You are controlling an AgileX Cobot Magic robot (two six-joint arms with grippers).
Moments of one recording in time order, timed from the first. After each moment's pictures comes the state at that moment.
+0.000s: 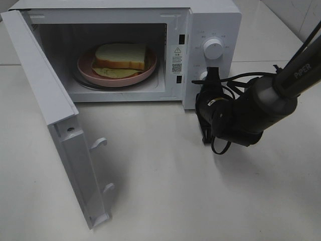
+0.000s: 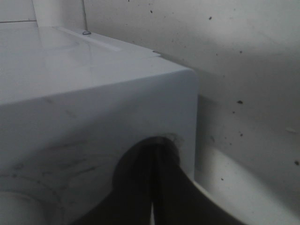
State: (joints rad) left arm 0.01 0.00 -0.52 -0.06 1.07 -0.01; right arm 0.53 2.17 -0.95 0.70 -0.80 1.29
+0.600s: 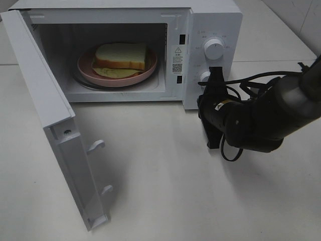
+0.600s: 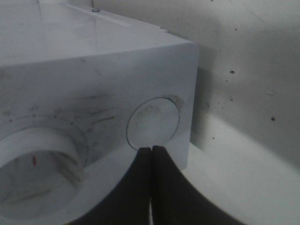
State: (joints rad) left arm 0.01 0.00 -0.52 -0.06 1.07 -0.01; right arm 0.56 2.04 -0.80 0.61 -0.80 1.34
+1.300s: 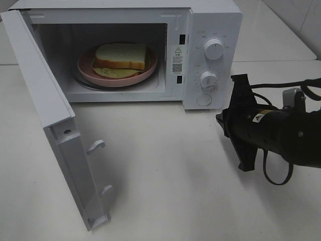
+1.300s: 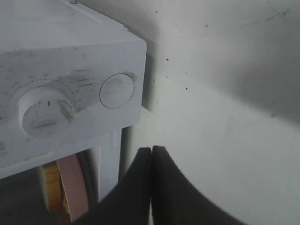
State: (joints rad) left arm 0.01 0.00 -0.52 -0.06 1.07 -0.01; right arm 0.56 1.72 -0.52 0.56 -0.62 1.28
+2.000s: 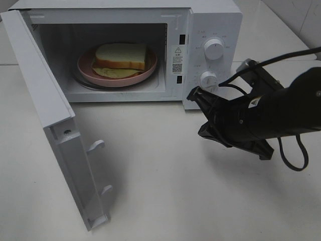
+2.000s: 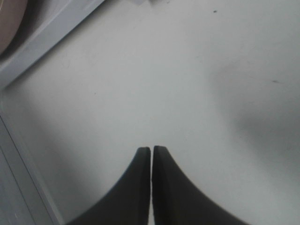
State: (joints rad) left arm 0.01 0.00 -0.52 -0.06 1.07 -0.01; right arm 0.56 1.58 -0.64 0.51 -0.07 0.50
